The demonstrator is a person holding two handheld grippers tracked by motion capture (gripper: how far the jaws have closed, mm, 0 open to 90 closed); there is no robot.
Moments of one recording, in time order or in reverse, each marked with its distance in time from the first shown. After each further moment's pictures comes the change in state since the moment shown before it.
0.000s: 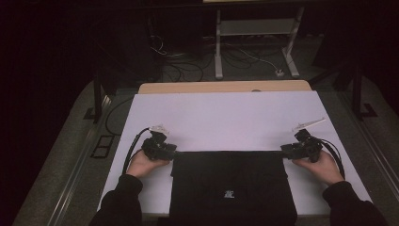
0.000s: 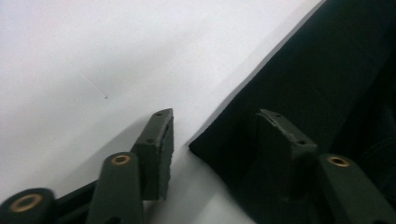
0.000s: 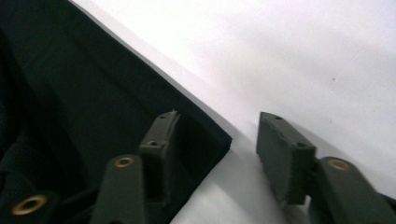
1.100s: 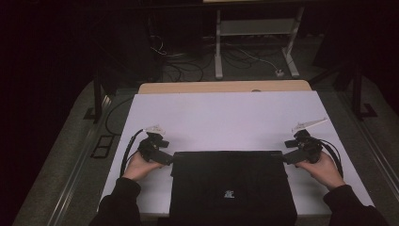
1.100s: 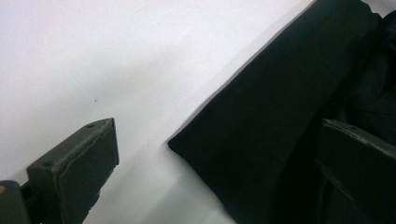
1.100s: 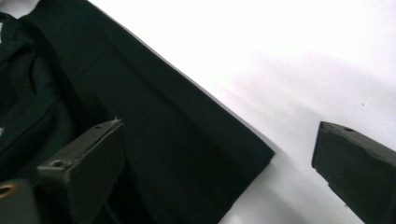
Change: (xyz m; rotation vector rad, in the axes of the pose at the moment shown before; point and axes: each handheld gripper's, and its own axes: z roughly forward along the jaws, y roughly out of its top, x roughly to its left) left arm -0.007 -0.003 -0.013 -0.063 -0.036 -0.034; right arm 0.023 0.005 -0.013 -0.045 0.031 -0.030
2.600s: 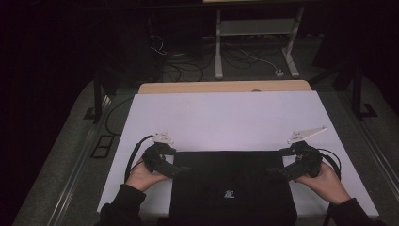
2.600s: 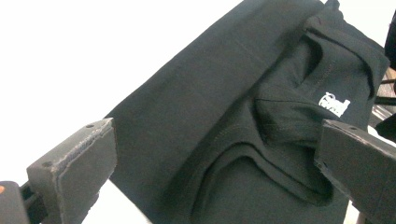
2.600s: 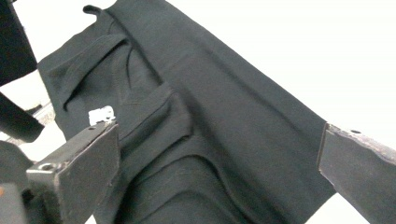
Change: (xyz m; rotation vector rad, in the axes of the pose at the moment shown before) left arm -0.065 0.006 -0.019 0.027 -0.024 0.097; right arm 0.068 0.000 -0.024 -0.008 0.054 -0.112
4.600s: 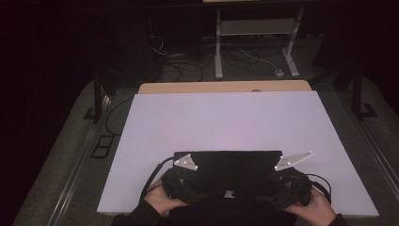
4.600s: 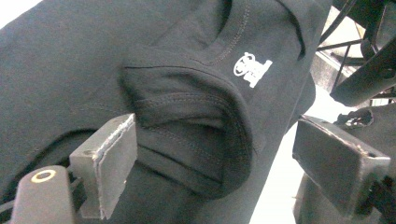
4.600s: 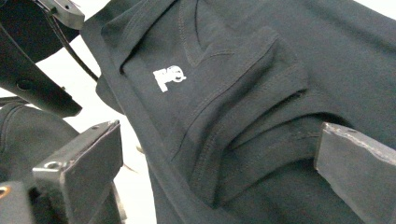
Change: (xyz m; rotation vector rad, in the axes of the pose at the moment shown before) left arm -0.075 -0.009 0.031 0.123 -0.087 0.055; right arm 0.064 -0.029 0.020 0.077 0.052 0.016
